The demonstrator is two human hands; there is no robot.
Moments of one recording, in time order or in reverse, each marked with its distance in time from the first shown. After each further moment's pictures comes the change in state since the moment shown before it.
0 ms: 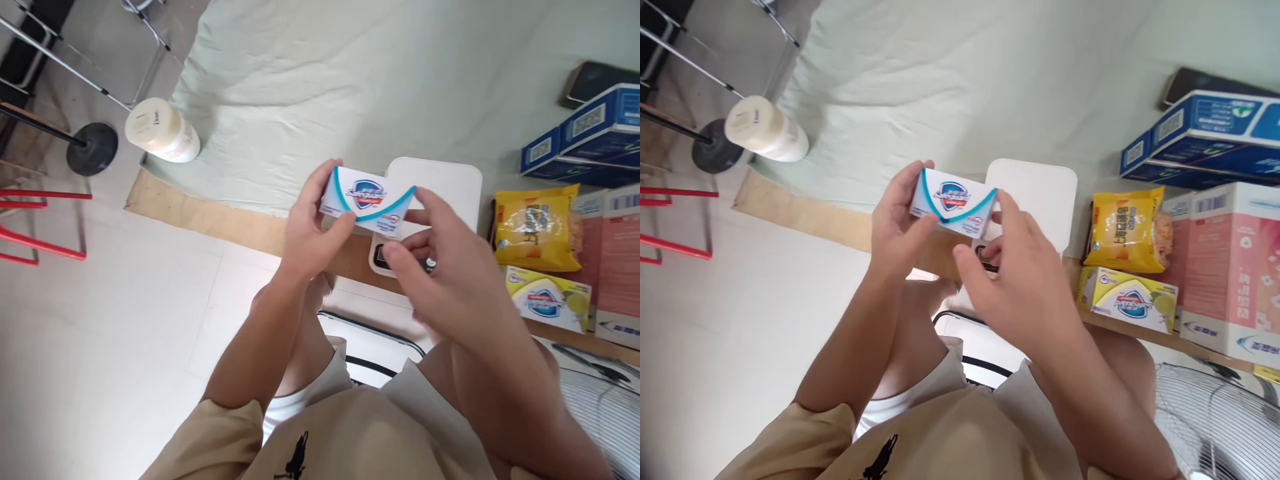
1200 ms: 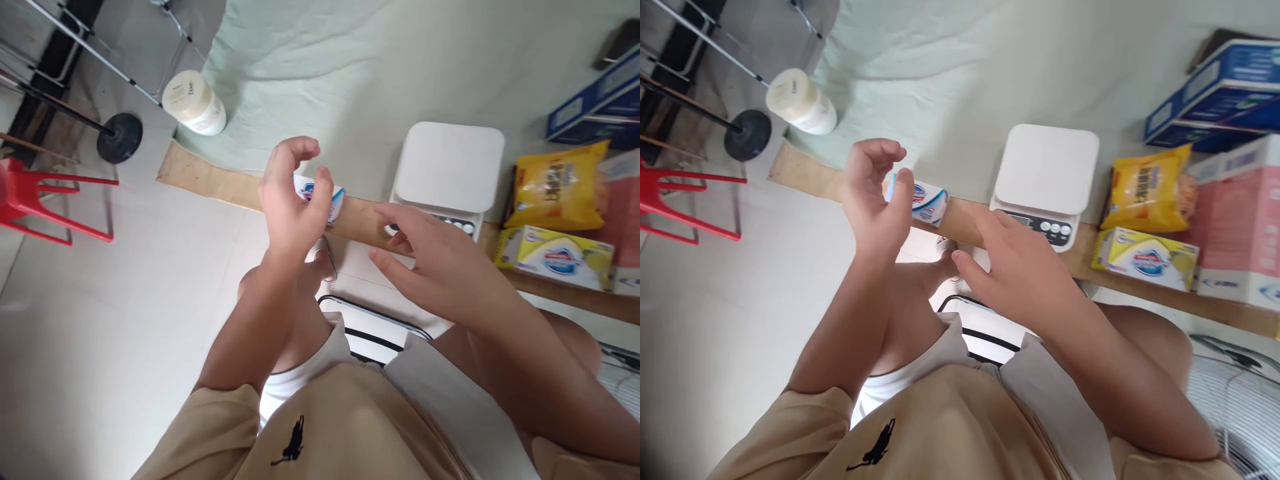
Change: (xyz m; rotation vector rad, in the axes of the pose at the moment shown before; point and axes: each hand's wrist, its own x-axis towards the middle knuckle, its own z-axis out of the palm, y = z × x) left_hand -0.037 0.014 -0.038 0.410 0.194 0.102; right_hand -0.038 0.003 0.013 -0.231 -0.210 -0.282
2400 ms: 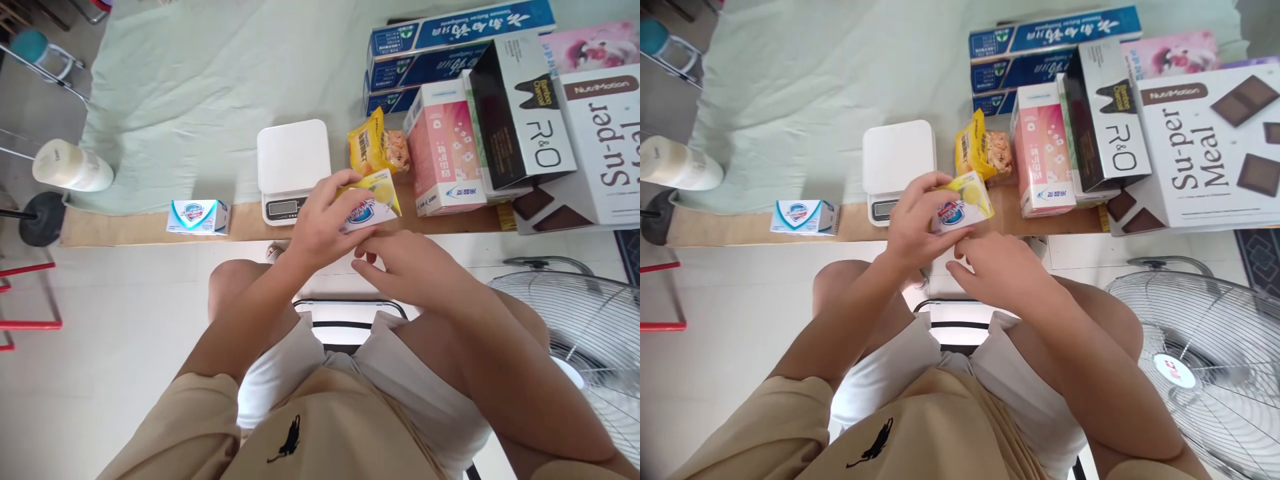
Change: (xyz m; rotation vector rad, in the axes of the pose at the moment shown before) left_hand -0.033 0.116 0.157 -0.019 -0.400 0.563; right_hand -0.111 0.104 -0.041 -0.043 -0.148 0.256
